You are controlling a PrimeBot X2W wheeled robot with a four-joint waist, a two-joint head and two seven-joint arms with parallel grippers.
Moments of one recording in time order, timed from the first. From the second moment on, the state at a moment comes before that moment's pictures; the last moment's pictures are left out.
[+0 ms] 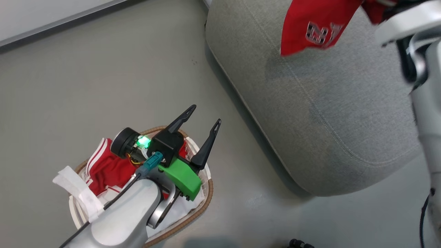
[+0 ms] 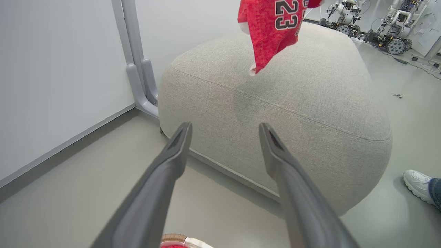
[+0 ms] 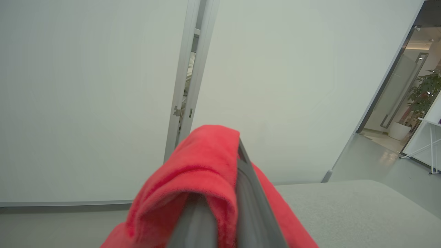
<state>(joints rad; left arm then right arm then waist) -0.59 0.32 -0.88 0.30 -0.53 0.03 -0.21 -0.96 -0.24 0.06 0.51 0.17 0.13 -0.23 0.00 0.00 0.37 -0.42</state>
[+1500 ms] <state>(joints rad) -0.71 0.36 -0.91 0.20 -0.44 0.09 -0.19 -1.20 -0.43 -0.12 1.10 0.01 0.13 -0.18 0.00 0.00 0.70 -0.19</state>
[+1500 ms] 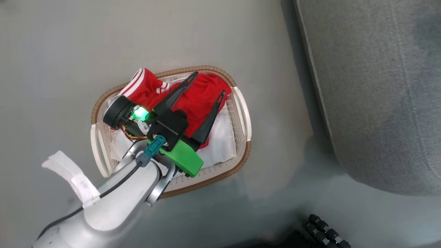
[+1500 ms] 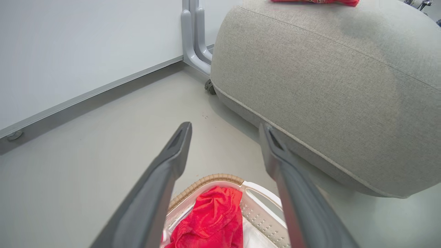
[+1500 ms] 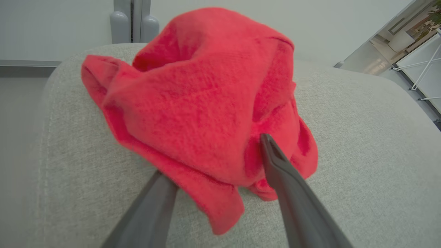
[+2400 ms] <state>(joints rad) -0.44 0.30 -0.57 0.29 -0.60 0.12 -0.26 -0.89 -0.30 0.04 0.80 0.17 0.13 -0.21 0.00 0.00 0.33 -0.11</state>
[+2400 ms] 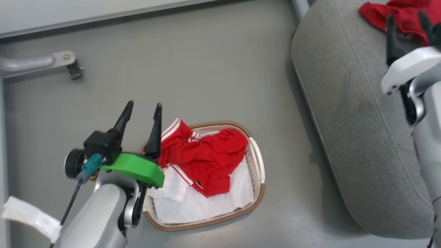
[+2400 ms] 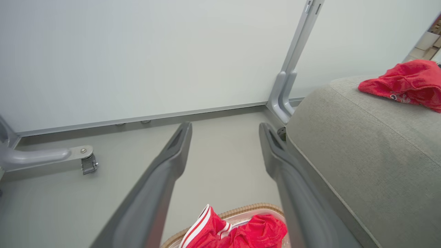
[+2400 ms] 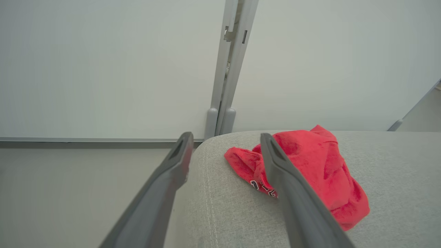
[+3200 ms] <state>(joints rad) -0.07 0.16 -0.24 0.27 -0.46 0.06 -0.26 -0.28 -0.05 0.01 0.43 0.17 0.13 -0.26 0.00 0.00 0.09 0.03</state>
